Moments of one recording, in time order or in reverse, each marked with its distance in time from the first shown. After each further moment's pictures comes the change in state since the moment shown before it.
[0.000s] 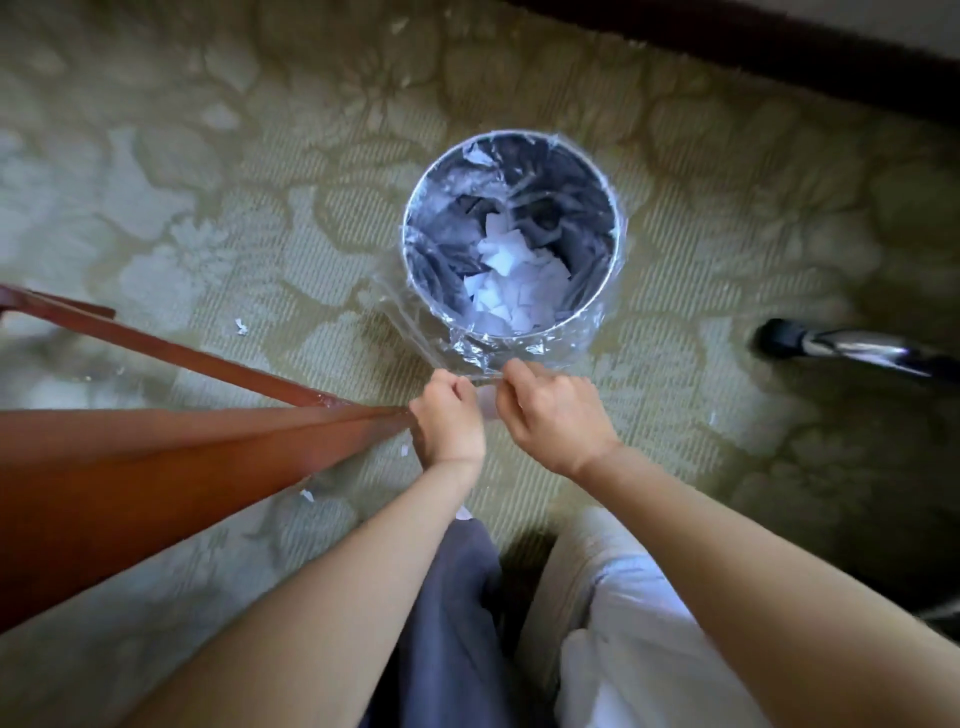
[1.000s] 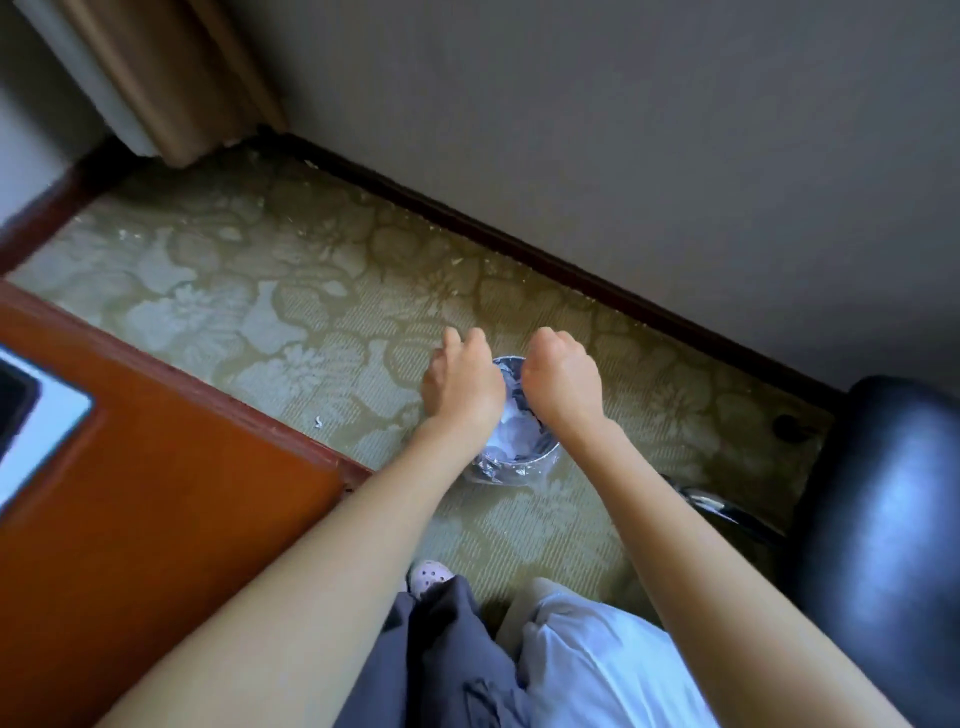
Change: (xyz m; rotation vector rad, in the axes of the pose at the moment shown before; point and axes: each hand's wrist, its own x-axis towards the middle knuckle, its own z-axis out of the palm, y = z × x) left_hand -0.132 0.199 -0.325 0.219 0.034 0.323; right_hand 0.056 -0.192 -0.310 -0.027 0.040 0.300
